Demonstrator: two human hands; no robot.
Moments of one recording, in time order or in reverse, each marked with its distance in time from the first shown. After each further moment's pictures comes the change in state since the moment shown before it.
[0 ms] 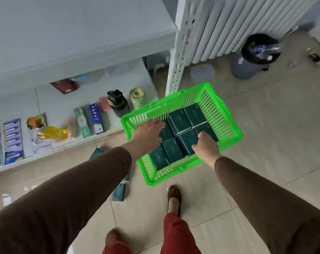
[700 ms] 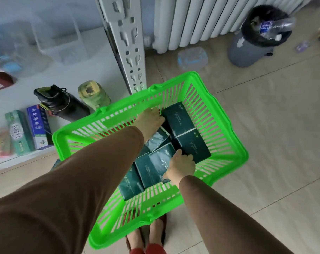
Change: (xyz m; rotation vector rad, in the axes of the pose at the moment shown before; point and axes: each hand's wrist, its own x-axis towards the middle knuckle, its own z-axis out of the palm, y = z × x) left_hand 0.243 0.005 0.128 0.681 -0.165 0.266; right_hand 0.138 0.052 0.118 -0.308 -0.159 0.115
